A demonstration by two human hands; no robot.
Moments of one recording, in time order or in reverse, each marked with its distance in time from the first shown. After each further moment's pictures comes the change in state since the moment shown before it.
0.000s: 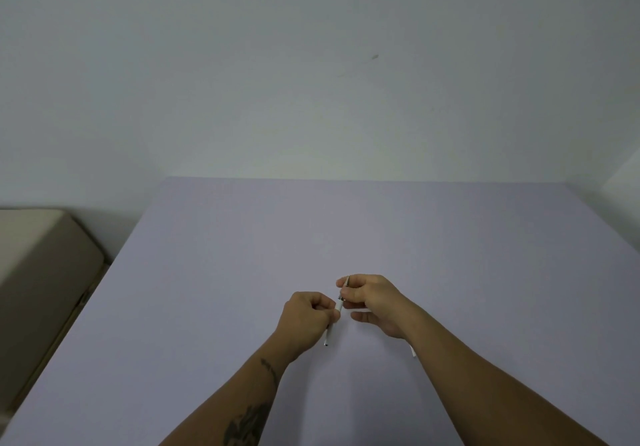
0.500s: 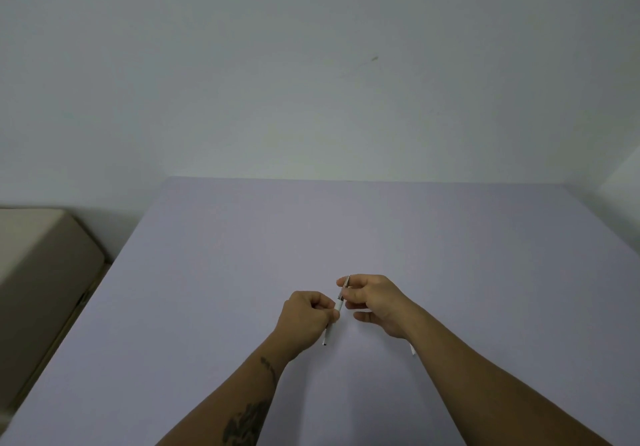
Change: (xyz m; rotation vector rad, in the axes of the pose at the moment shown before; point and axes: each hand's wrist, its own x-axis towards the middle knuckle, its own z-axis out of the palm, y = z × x) left_hand -0.003 -0.002 -0.001 0.008 0.001 -0.001; right_hand -0.006 0.002 0.000 -0.028 0.025 -0.008
